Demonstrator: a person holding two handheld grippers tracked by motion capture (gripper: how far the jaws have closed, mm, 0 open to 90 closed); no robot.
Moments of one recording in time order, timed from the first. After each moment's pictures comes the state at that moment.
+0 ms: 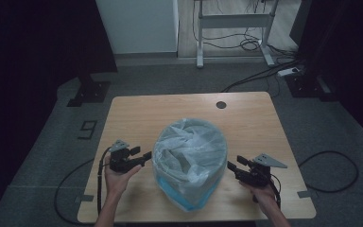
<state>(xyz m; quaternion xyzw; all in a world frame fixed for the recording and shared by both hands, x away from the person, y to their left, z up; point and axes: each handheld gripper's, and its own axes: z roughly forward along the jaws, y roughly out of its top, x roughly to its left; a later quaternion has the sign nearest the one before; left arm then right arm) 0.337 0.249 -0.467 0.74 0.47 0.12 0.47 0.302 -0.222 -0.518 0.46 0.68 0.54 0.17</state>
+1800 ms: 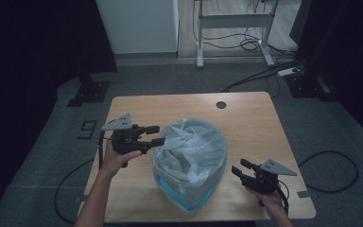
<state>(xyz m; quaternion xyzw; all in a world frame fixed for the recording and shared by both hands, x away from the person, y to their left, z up) 0.356 0.207 -0.358 0.81 0.20 0.05 0.56 0.283 -0.235 -0.514 0.41 0.69 0.57 0.18</state>
